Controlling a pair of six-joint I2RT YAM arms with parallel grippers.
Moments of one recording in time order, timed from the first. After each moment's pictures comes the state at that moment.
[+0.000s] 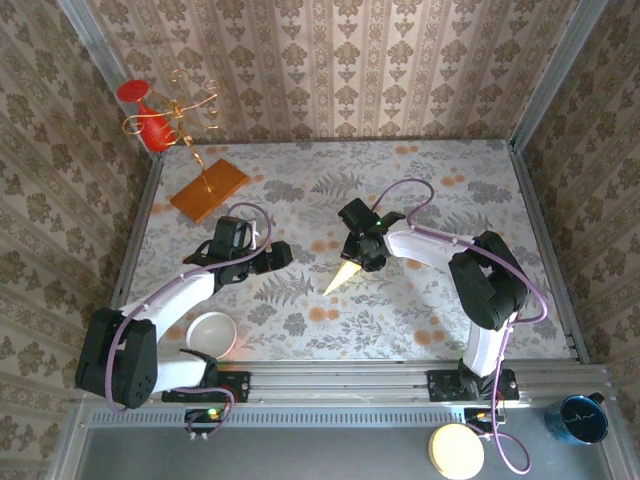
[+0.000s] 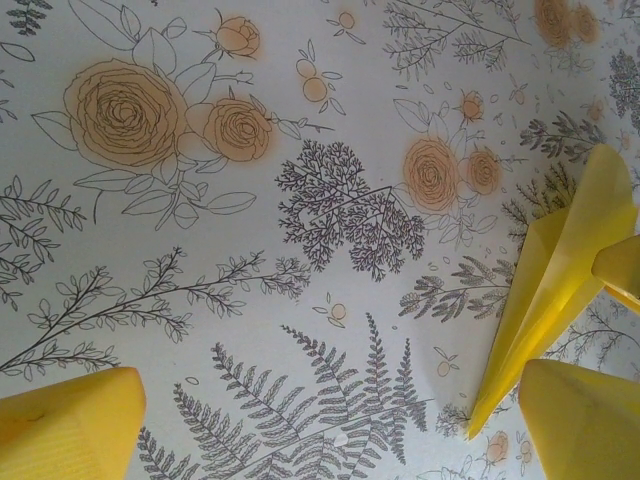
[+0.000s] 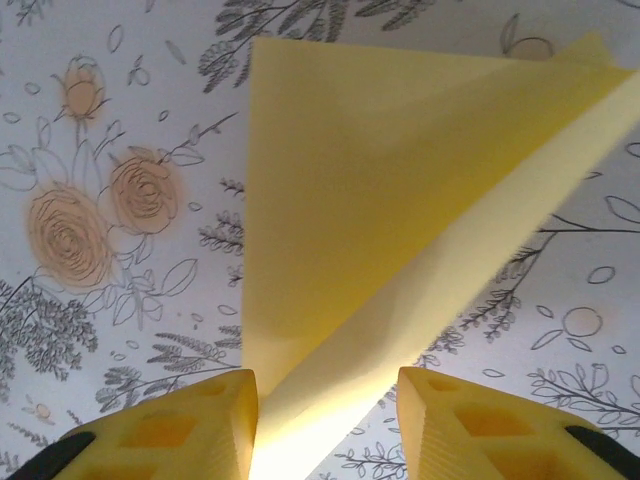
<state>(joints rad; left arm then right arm) -0.39 1.27 0.65 -0.26 0.28 -0.53 0.63 1.81 1.20 -0.60 0.05 1.05</state>
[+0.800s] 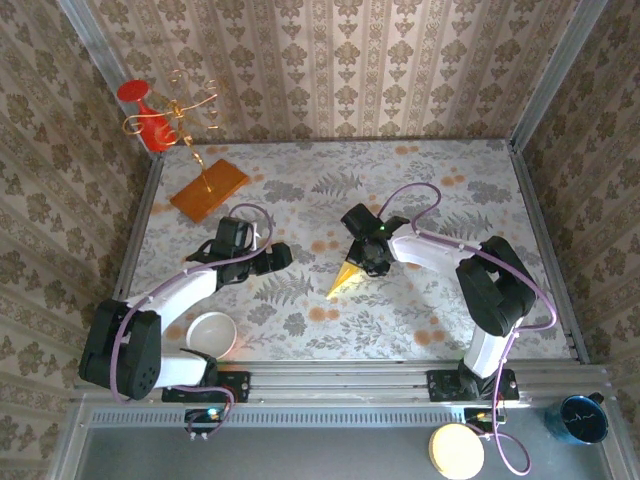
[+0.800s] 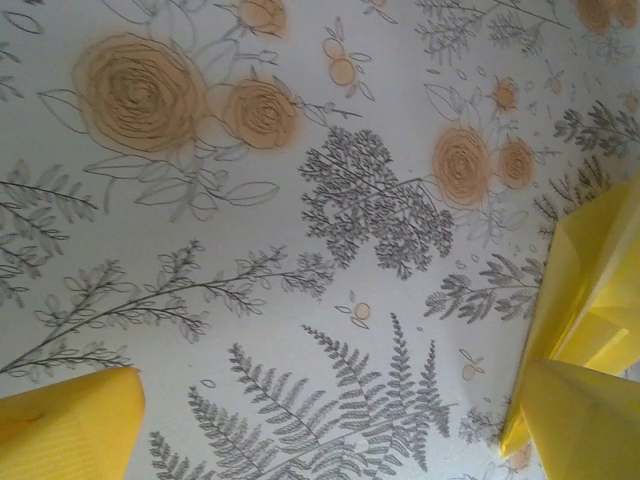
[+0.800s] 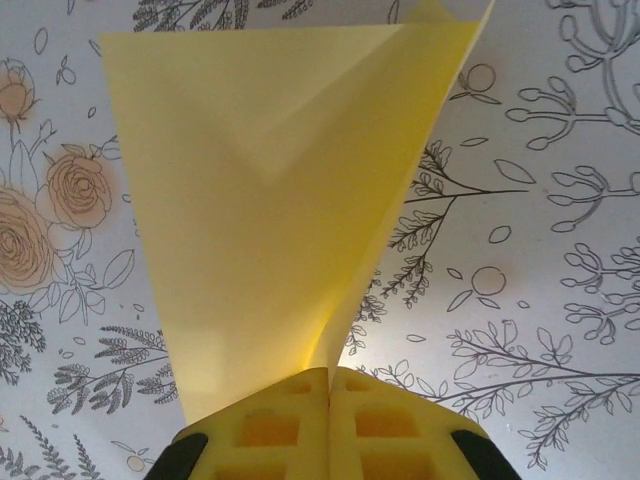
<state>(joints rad) -0.38 1.31 0.65 -0.25 0.27 -0.52 0.64 1.76 1.16 -0.63 0.10 1.08</state>
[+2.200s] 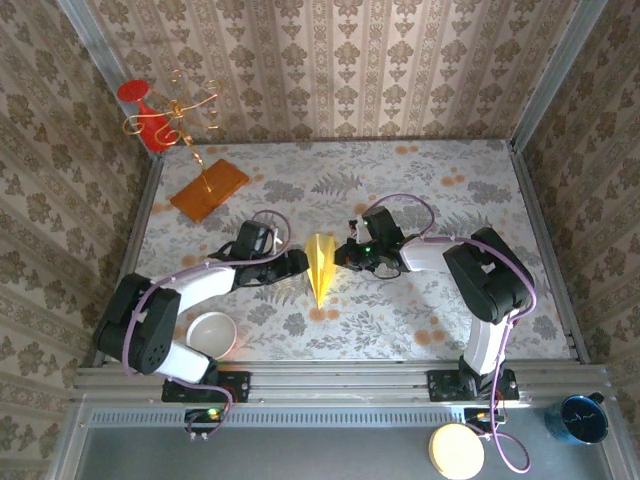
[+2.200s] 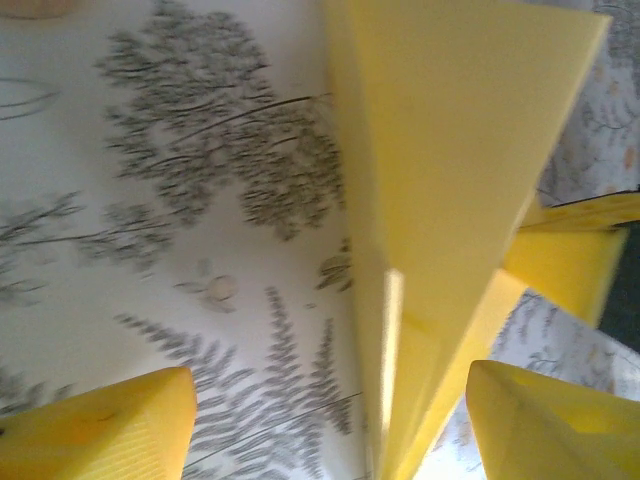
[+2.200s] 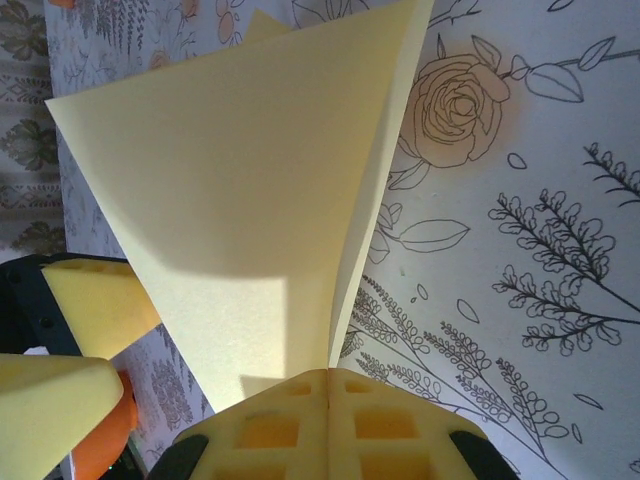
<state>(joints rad) -0.51 1.47 0.66 -0.08 0.41 -0.68 0.51 1.84 0.91 0.10 -0.55 0.74</state>
